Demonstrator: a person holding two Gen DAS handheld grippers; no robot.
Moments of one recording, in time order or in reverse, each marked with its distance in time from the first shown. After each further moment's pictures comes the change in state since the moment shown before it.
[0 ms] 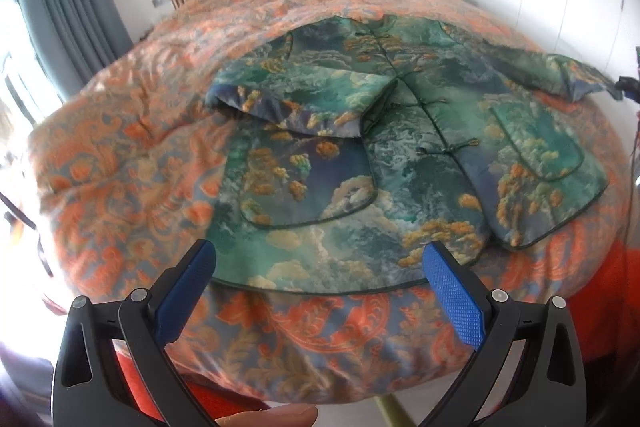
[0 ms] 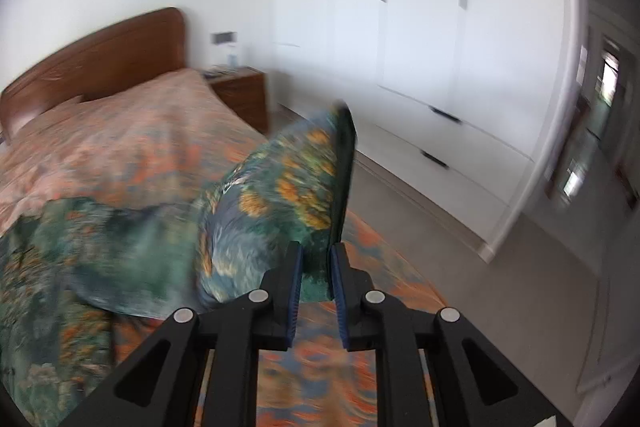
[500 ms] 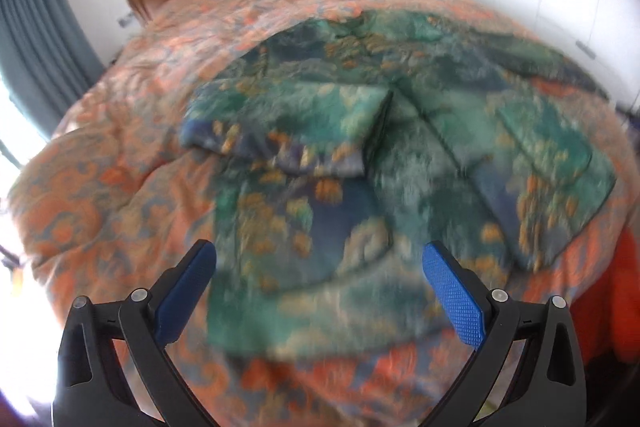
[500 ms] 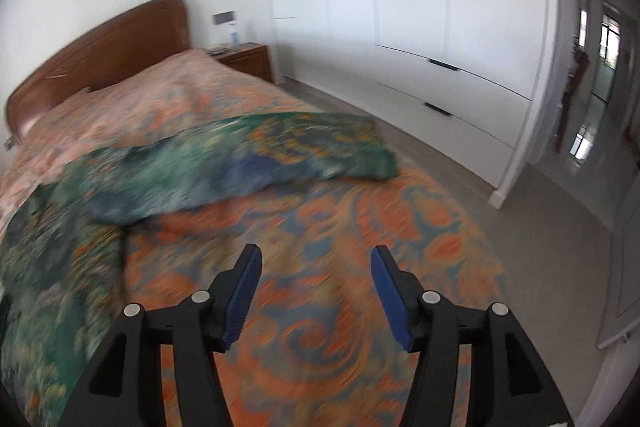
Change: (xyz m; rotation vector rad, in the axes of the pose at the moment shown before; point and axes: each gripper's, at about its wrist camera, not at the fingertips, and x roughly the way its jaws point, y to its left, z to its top) left arm 0.047 0.017 0.057 0.111 0.011 -0.087; right arm -0.049 -0.001 -0.102 0.019 0.051 0.116
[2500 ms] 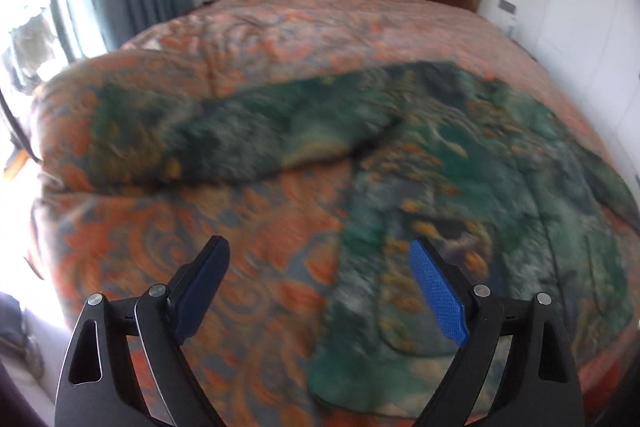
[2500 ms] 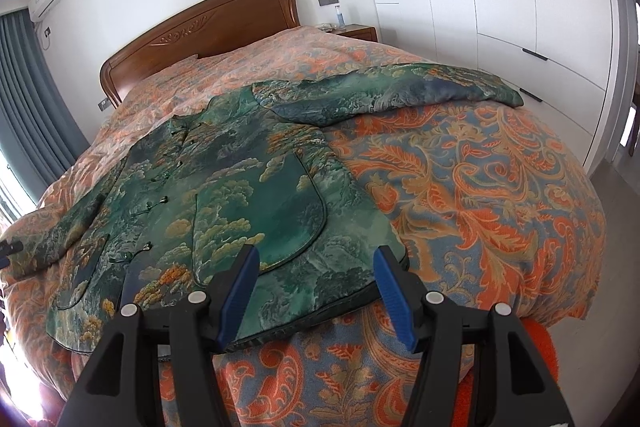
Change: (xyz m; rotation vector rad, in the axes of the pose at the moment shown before) left arm 0.008 0.111 -0.022 -0.419 -0.034 0.110; right arm -0.122 0.108 -0.115 -0.082 0.057 0.313
